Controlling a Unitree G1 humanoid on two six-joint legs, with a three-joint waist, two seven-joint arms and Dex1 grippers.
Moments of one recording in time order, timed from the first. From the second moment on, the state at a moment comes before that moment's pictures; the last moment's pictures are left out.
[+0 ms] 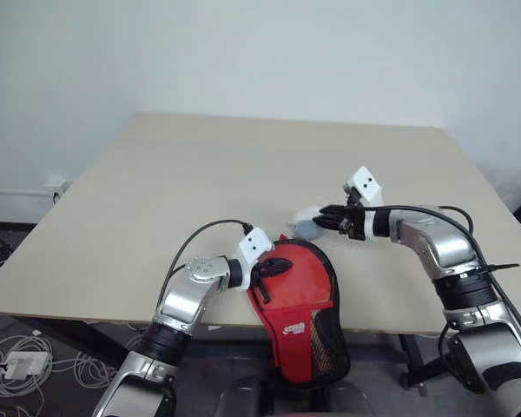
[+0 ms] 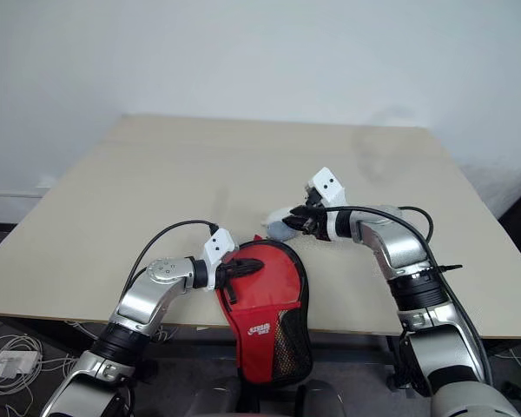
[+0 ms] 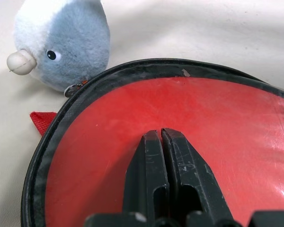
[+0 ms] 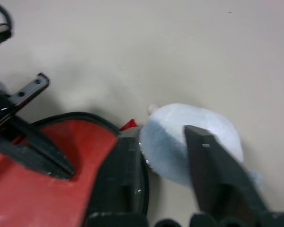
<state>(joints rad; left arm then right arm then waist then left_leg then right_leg) -0.35 0.34 -0.26 0.11 -0.13 0.37 -0.88 -0.69 -0.45 0.18 0.15 0.27 0.71 0.83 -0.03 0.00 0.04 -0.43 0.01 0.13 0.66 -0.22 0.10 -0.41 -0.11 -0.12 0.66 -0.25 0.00</state>
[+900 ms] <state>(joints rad) -0.34 0.37 -0.27 0.10 -0.13 0.35 -0.89 -0.90 -0.29 0.22 0.80 0.09 0.39 0.81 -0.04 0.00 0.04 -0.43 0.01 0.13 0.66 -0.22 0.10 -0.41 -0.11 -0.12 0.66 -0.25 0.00</state>
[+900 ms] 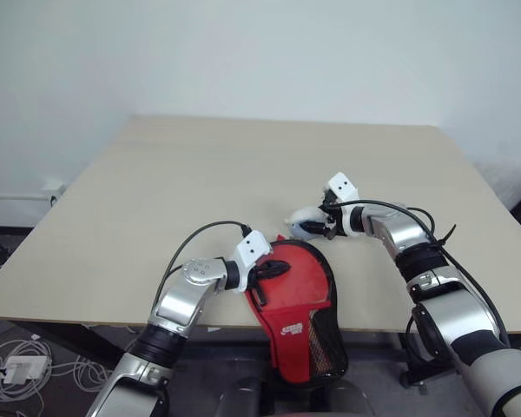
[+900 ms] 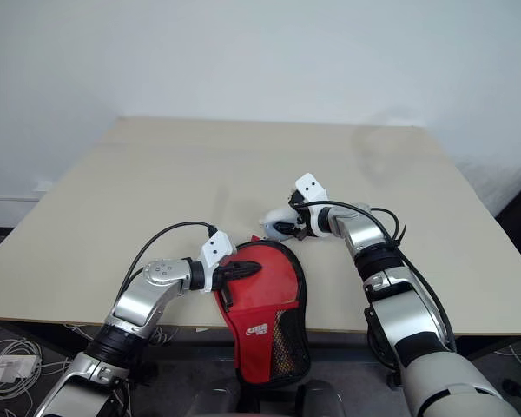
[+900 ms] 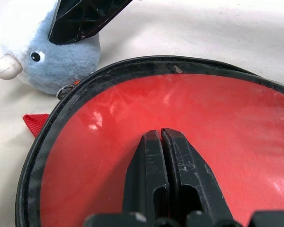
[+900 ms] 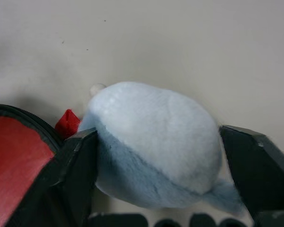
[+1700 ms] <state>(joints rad) -0.42 0.45 -0.35 0.11 -0.12 0.41 -1.00 -0.89 -0.31 0.23 0.66 0.03 0.44 0.85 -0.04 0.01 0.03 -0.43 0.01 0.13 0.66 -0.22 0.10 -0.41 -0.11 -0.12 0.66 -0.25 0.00</state>
